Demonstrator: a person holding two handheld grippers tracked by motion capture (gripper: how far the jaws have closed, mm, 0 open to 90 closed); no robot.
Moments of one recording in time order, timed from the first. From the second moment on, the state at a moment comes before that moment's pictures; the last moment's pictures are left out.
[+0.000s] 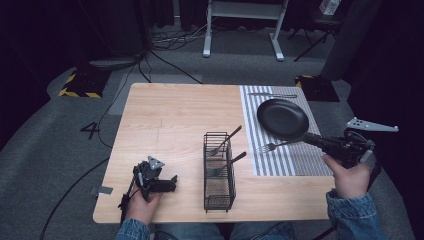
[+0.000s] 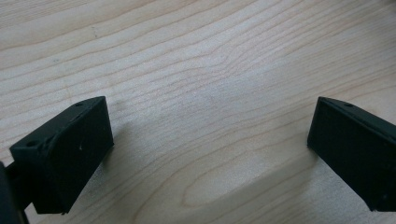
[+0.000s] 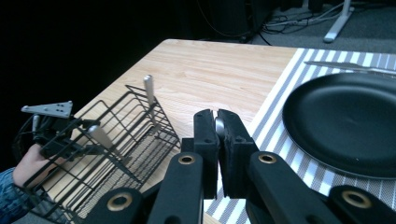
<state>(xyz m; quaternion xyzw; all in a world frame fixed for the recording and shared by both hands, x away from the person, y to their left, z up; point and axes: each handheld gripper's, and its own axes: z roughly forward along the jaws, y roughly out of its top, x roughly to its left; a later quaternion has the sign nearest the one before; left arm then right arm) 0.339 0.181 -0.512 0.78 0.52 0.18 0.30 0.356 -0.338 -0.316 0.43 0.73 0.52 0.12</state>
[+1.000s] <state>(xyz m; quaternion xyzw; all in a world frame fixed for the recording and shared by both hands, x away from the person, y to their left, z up) 0.339 0.181 -0.512 0.78 0.52 0.19 0.30 0.407 -0.352 -0.360 0.49 0.73 0.46 0.11</state>
